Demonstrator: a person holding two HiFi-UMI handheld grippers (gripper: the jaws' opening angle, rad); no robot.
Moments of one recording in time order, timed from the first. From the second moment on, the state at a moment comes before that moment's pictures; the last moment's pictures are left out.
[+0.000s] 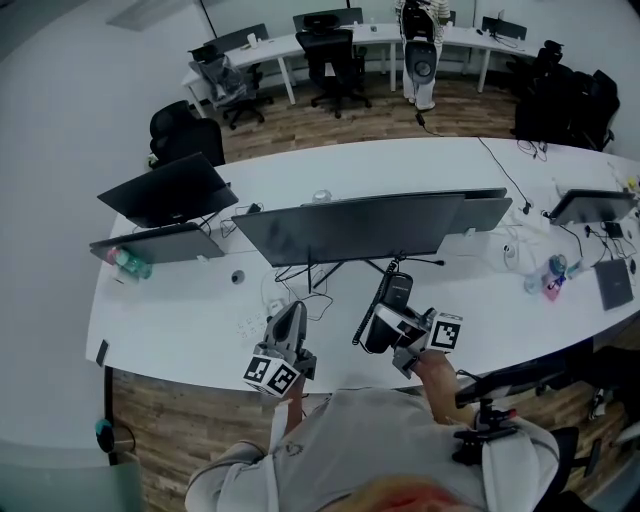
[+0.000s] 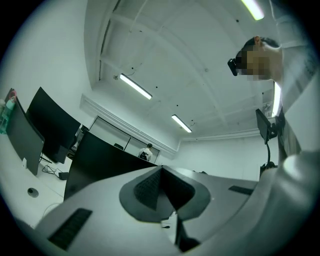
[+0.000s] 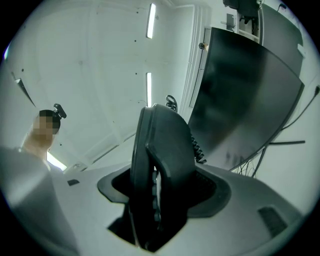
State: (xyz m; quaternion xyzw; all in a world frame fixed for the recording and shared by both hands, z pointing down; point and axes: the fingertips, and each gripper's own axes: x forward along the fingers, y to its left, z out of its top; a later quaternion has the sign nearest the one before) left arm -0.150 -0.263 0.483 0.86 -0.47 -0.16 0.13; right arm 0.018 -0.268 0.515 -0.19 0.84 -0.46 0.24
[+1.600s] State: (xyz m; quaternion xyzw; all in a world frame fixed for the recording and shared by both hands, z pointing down) left arm -0.206 -0.289 0.500 0.83 -0.51 -0.16 0.14; right arm -0.049 -0.304 0.545 -0.18 0.84 -0.48 0.18
